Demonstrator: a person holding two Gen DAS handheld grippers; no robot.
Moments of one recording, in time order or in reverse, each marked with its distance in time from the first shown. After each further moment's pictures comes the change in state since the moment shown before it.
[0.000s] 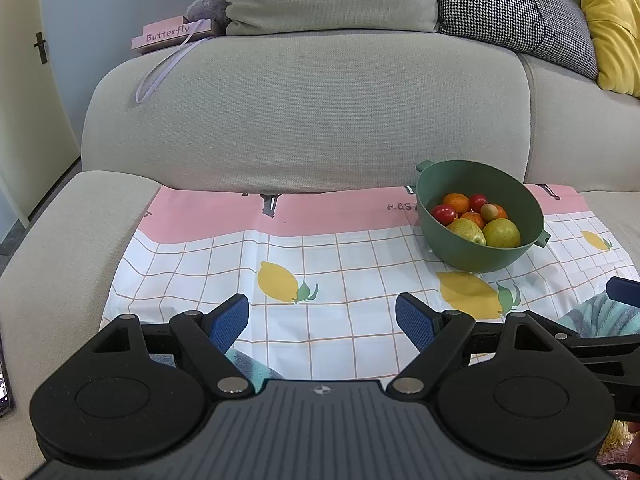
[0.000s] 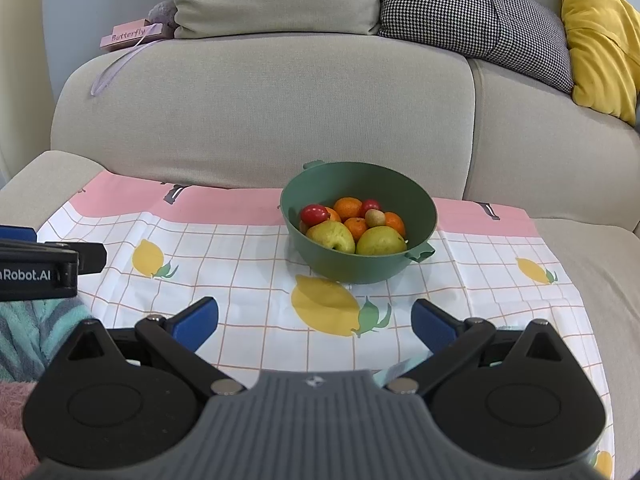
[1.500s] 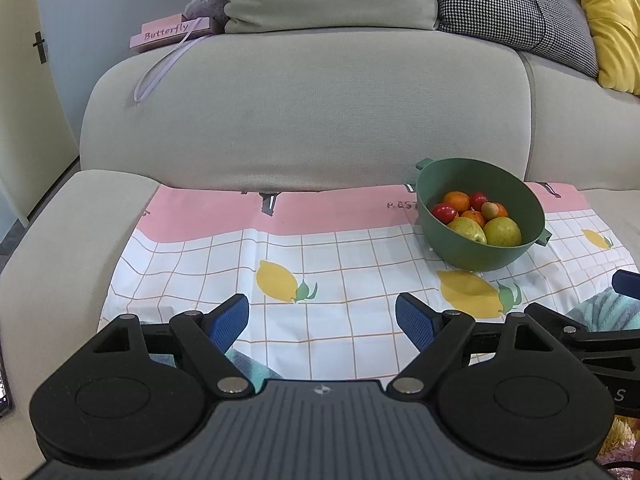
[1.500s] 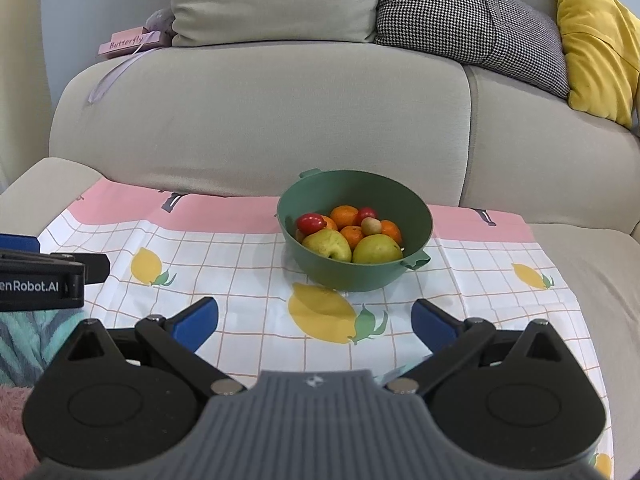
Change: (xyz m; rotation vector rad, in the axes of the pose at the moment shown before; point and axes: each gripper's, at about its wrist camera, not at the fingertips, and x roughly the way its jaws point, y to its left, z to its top) left arm 0.003 -0.001 -0.001 0.000 0.004 0.000; right arm -0.002 0.001 0.003 0.008 -0.018 -0.011
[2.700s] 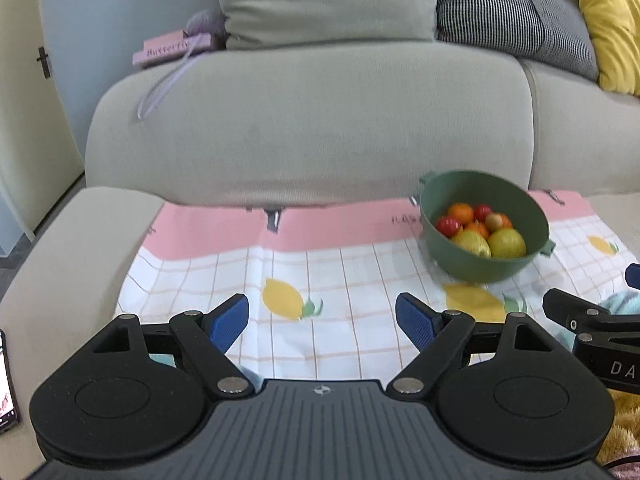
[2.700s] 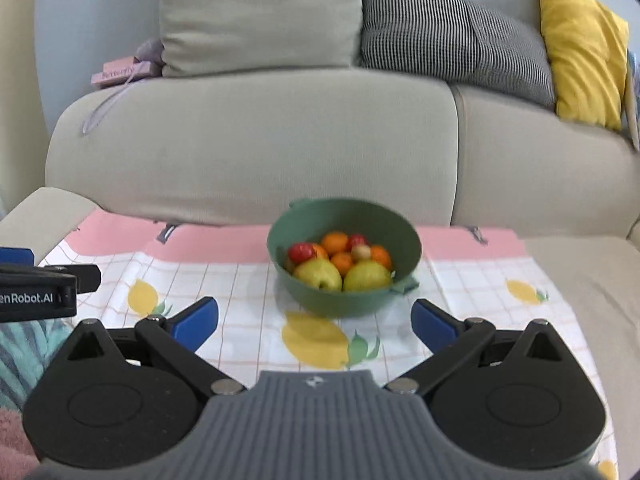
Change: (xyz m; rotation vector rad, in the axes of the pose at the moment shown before) left arm -0.001 -0.003 0.005 0.022 -0.031 0.019; right arm -0.004 -0.006 0.005 0.065 -0.058 -0.013
